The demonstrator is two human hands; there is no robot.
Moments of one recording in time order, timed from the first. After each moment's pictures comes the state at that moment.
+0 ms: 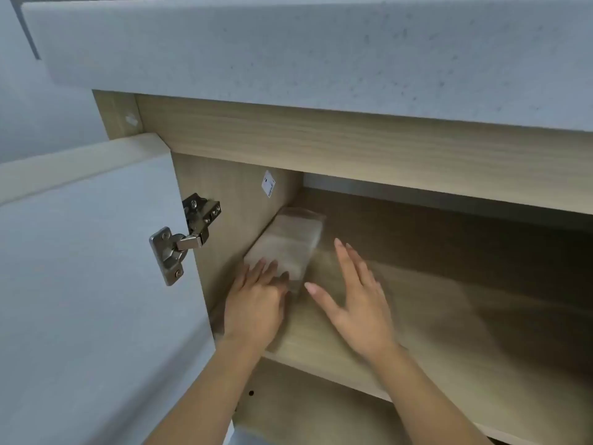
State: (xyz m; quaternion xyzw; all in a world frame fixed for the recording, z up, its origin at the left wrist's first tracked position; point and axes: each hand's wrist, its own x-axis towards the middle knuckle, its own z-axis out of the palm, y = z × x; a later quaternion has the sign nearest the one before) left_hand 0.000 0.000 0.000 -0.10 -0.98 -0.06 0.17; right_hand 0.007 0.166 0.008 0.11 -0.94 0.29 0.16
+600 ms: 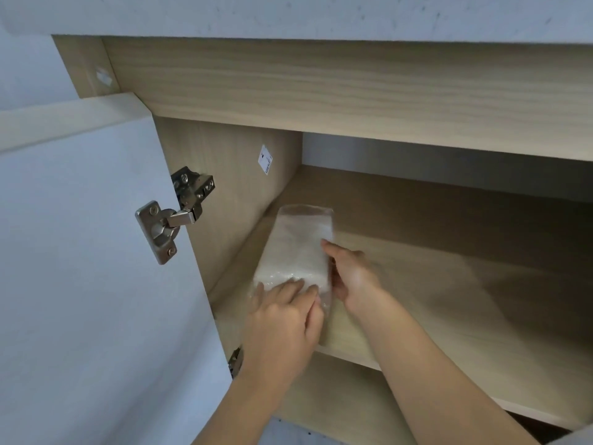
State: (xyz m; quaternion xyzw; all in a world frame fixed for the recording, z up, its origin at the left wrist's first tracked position) left_hand 0.058 0.034 -0.004 -0.12 -0.93 -0.19 0.30; right_hand -0.027 0.144 0.020 -0.21 -0.63 0.75 -0.08
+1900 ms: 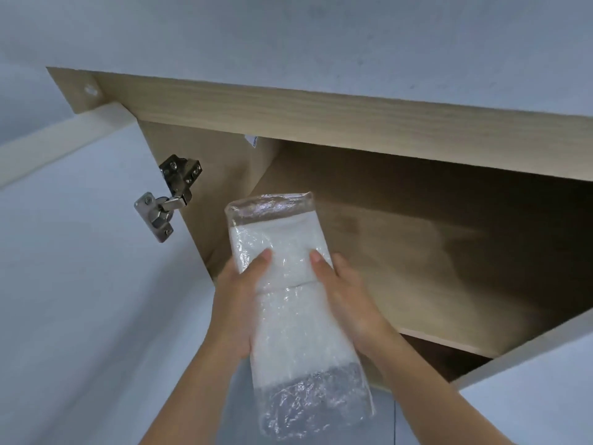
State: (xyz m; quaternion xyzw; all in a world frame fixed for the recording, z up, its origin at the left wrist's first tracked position) left_hand 0.095 0.026 0.054 0.16 -0.57 -0.81 0.01; right_hand 0.084 0.164 0.041 -0.04 -0.72 0.69 -0.08
